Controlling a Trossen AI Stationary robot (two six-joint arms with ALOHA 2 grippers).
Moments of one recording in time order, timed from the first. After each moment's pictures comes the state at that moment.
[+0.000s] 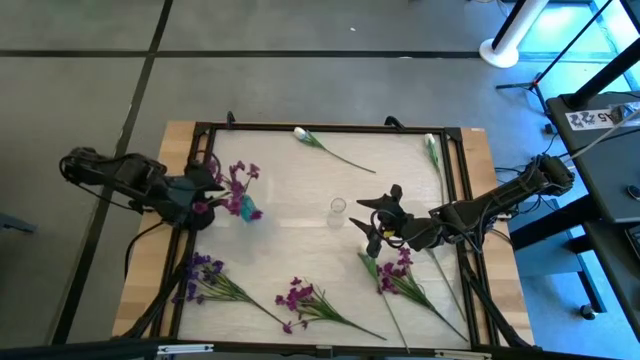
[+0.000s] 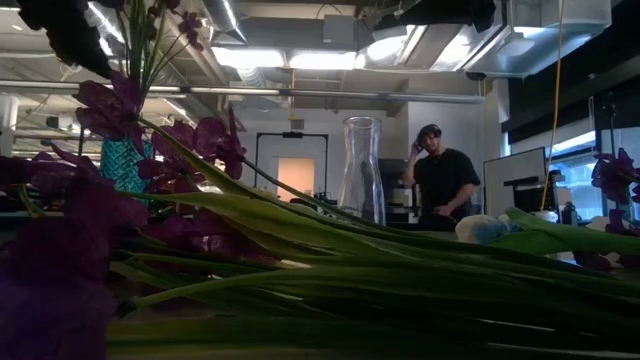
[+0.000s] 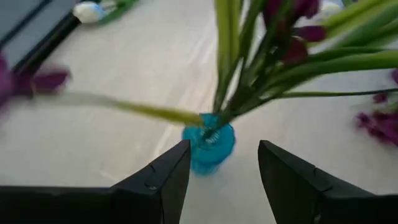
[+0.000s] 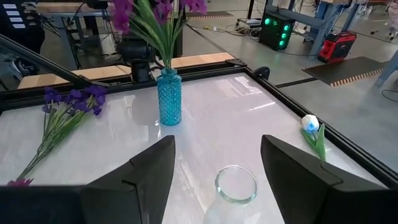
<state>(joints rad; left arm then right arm) -0.29 0.63 0.89 -1.20 -0.42 -0.63 0.44 1.29 0.92 -0.03 0.79 0.28</state>
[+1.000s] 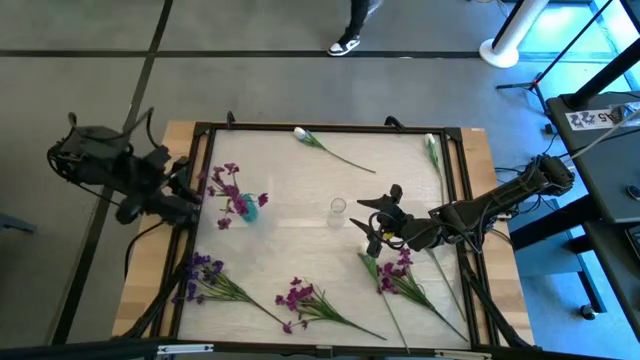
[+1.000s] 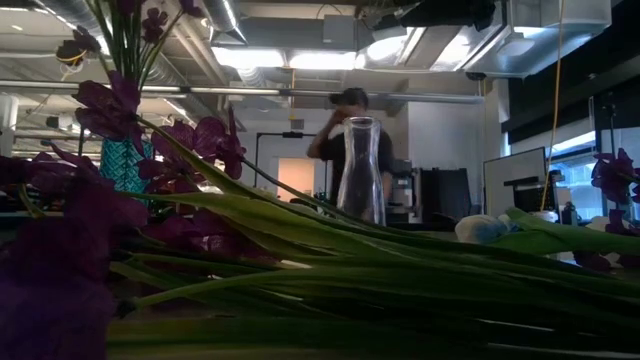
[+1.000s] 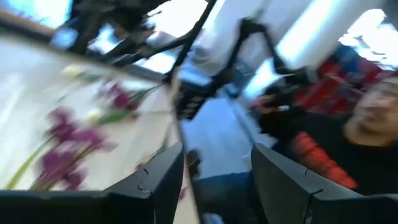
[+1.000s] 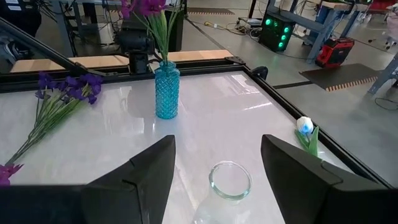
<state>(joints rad) -0.30 0.63 1.28 -0.89 0.15 -0.51 0.44 1.29 0.92 -0.05 0.79 0.23</state>
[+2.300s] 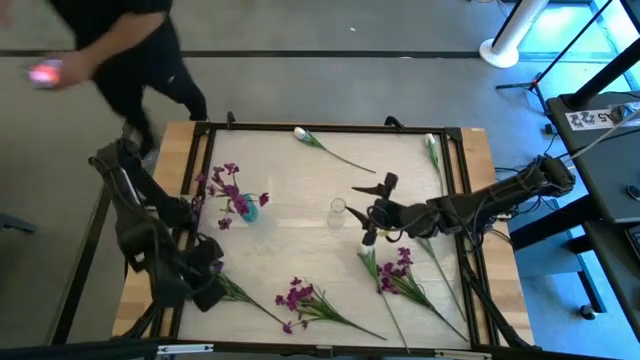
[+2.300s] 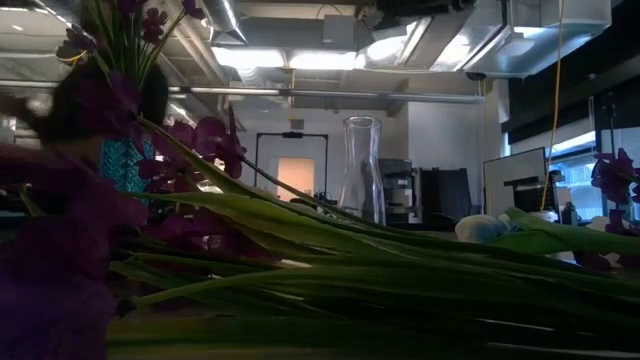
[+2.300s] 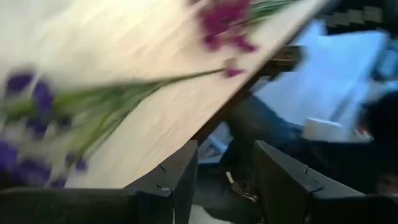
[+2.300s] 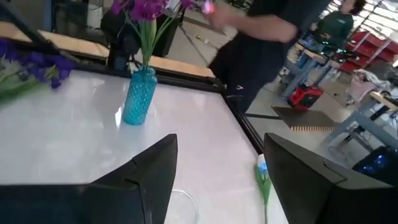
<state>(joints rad) -0.95 1.28 1.28 -1.06 -0.23 -1.88 0.34 1.29 0.92 0.07 0.74 -0.19</state>
